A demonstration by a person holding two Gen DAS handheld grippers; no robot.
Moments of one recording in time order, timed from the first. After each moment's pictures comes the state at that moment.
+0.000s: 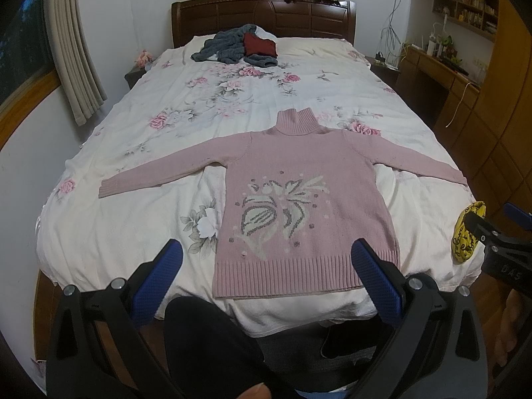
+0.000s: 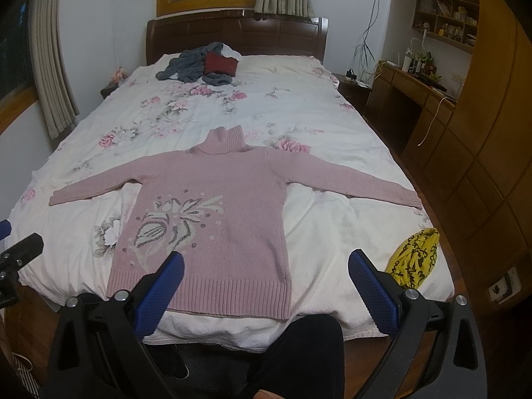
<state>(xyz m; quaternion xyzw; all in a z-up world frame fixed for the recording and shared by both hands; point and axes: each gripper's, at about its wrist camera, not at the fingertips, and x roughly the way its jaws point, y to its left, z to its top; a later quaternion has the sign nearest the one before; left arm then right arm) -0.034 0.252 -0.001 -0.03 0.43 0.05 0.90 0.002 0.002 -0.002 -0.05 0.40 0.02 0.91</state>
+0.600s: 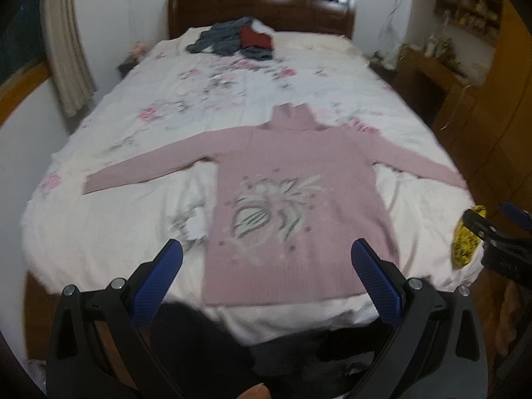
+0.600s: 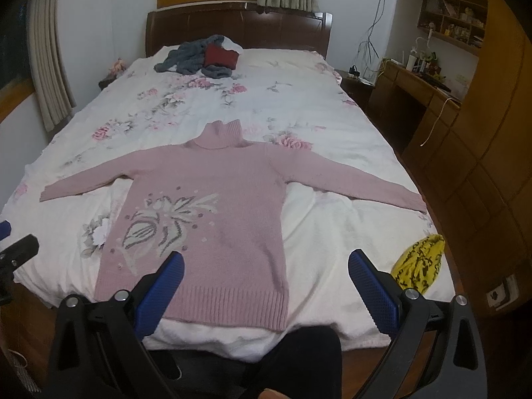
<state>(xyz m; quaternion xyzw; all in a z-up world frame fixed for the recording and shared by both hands) -0.003 0.261 -0.035 -0.06 0.42 0.01 0.90 0.046 -0.004 -0.030 -0.06 0.40 0.03 0.91</state>
